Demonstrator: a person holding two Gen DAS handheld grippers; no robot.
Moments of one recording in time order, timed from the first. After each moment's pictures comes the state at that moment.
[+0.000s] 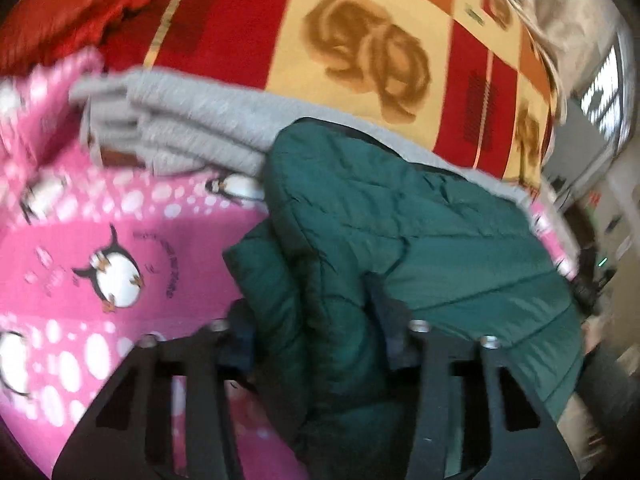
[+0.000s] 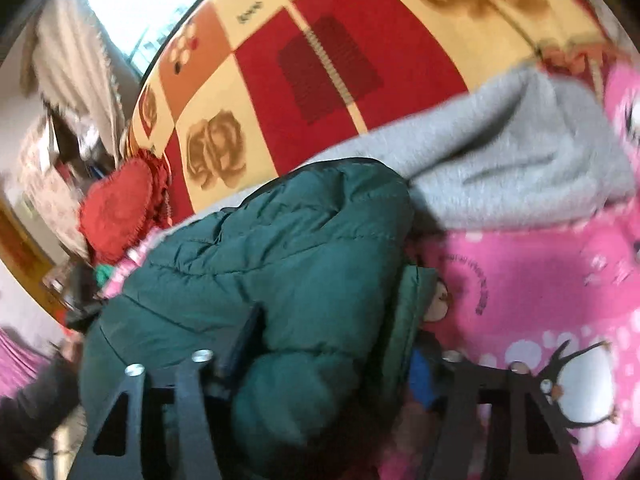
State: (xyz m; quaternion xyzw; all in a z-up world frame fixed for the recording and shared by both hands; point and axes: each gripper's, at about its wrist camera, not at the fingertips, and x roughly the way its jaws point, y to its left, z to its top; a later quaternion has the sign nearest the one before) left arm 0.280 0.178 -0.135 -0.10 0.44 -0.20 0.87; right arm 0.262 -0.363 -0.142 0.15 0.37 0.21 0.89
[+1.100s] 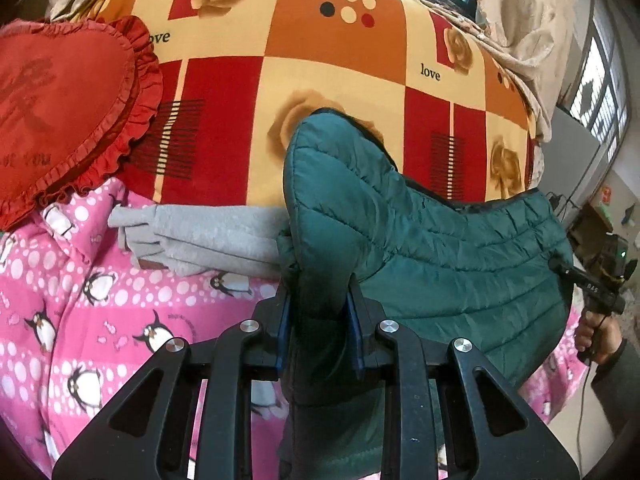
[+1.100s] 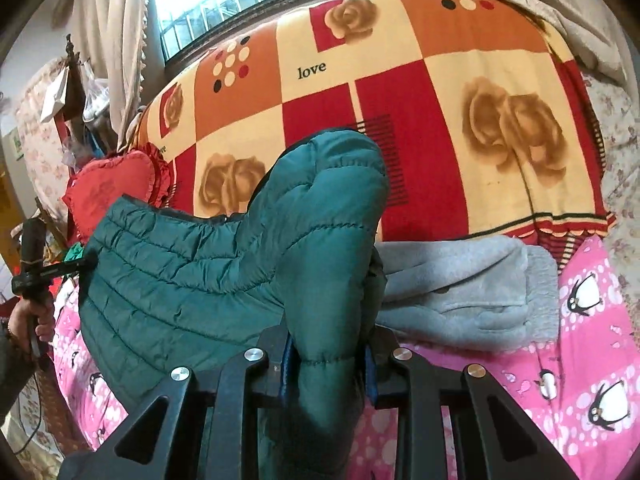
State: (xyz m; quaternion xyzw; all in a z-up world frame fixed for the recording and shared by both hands) left arm 0.254 0.168 -0.020 -0.09 0.36 -0.18 0.91; right arm 0.261 -0.350 -0.026 0.05 0.32 0.18 0.93
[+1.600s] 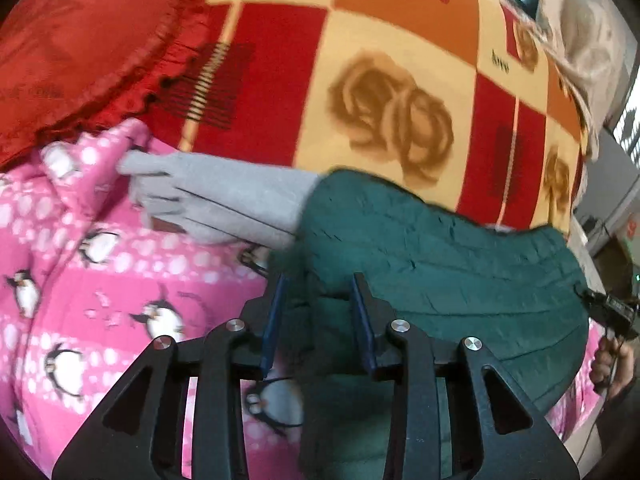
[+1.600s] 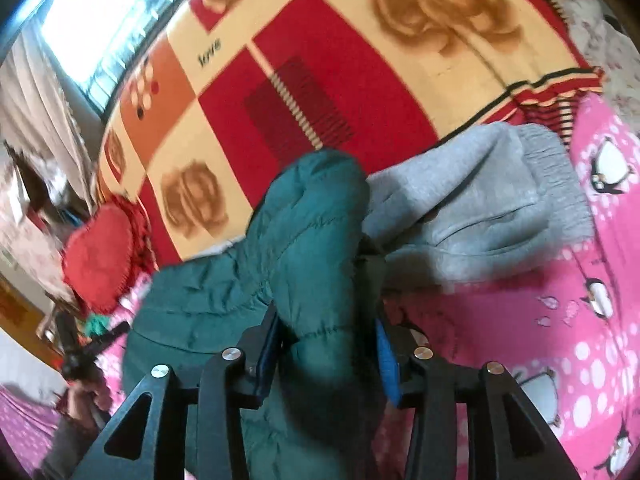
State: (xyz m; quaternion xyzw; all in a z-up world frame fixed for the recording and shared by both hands) left arm 0.292 0.186 -0.074 -0.12 0.40 -0.10 0.90; right arm 0.288 -0.404 -0.070 0.24 0.38 0.14 0.88
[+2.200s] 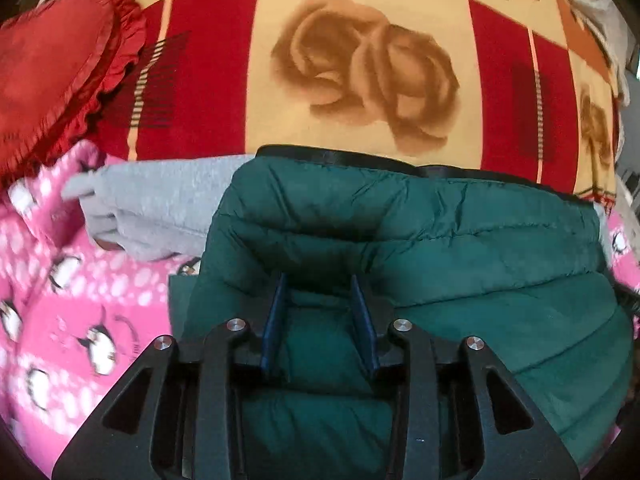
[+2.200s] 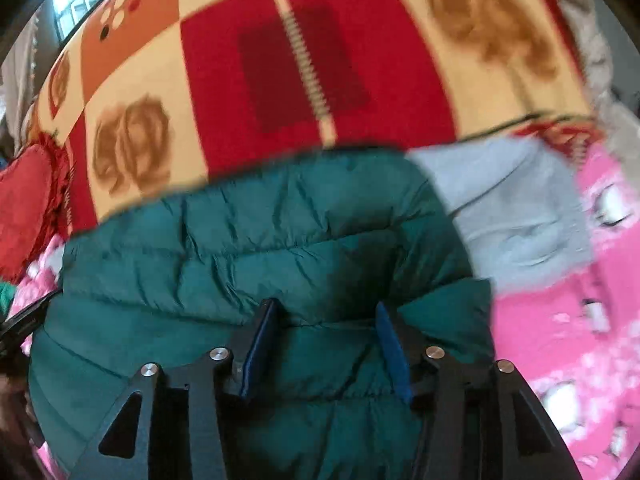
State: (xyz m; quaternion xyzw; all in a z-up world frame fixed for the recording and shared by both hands) left arm 0.340 0.084 -0.114 -0.04 0.41 -0.07 0.91; right arm 0.326 -0.302 -0.126 0.09 0.43 0.05 0.90
